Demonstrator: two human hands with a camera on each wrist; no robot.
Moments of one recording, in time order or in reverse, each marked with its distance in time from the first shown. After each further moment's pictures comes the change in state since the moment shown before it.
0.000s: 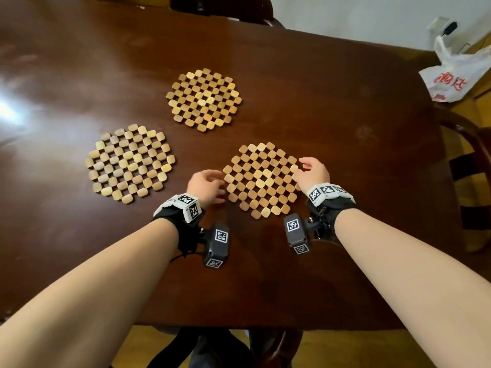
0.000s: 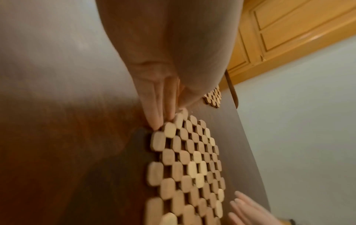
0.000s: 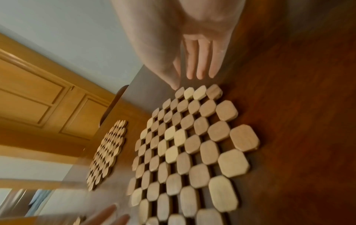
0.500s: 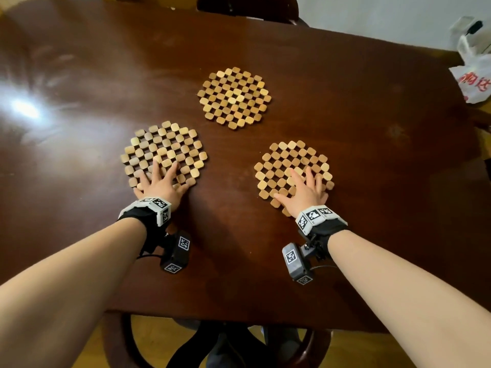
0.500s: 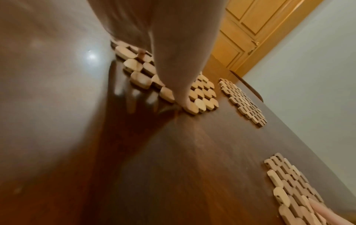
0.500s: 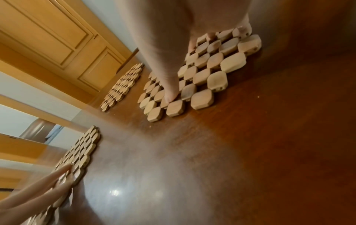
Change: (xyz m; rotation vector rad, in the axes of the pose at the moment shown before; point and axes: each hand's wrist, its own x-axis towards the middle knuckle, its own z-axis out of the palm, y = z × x) left_hand 0.017 -0.049 -0.145 1.017 0.280 -0.002; right_hand -0.054 -0.004 0.083 -0.434 -0.137 -0.122
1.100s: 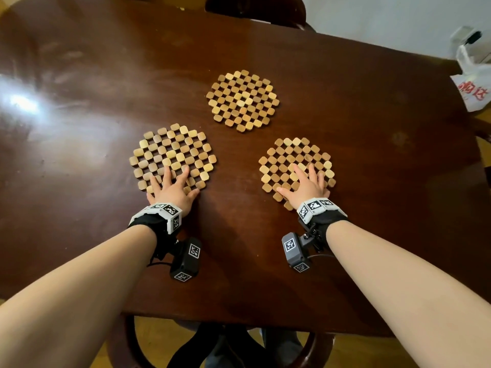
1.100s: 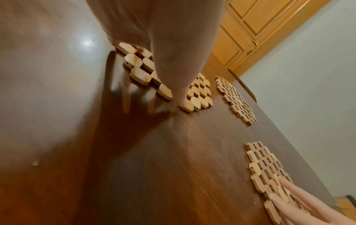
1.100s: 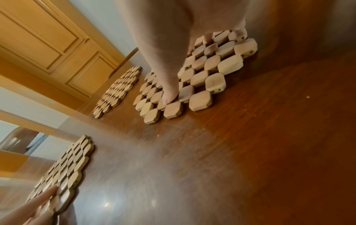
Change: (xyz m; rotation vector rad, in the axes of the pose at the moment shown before) left_hand -0.010 0.001 0.002 -0.057 -0.071 0.014; right_hand 0.016 -0.019 -0.003 0.016 0.022 0.040
